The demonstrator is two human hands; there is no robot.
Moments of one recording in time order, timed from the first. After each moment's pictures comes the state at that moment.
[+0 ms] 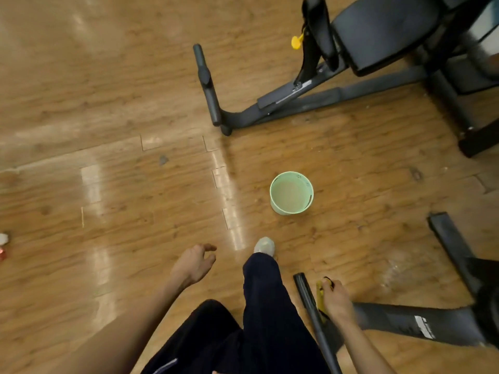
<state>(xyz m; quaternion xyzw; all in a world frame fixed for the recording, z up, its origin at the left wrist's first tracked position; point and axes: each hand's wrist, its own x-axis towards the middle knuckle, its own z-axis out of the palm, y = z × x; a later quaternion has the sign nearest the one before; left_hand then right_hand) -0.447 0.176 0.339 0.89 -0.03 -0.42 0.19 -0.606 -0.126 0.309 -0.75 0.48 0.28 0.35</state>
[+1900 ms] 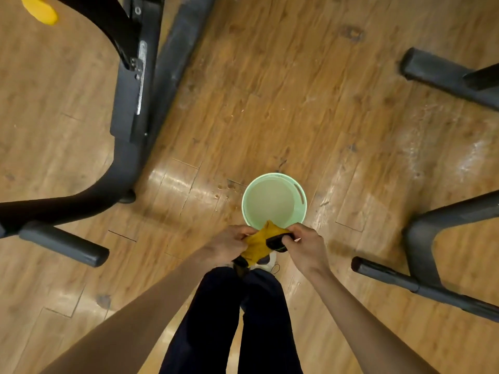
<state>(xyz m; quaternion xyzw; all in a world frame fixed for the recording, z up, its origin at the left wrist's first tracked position) -0.077 -0.128 0.118 0.66 -0.23 -0.71 0.08 -0.255 -0.180 0.120 -0.57 0.67 0.08 0.48</state>
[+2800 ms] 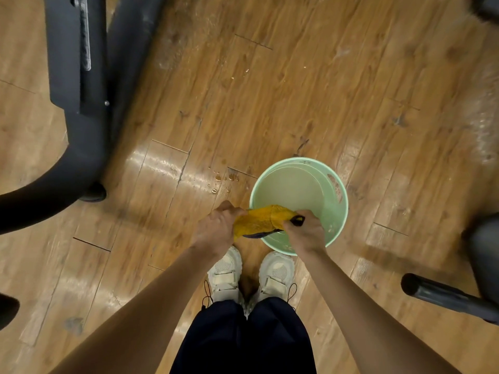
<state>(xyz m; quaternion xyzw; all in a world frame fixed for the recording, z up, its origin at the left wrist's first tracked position) -0.043 -0.125 -0.105 0.73 -0.52 -0.43 -0.09 -0.220 -0.190 -0.113 -0.44 0.74 0.08 0.50</state>
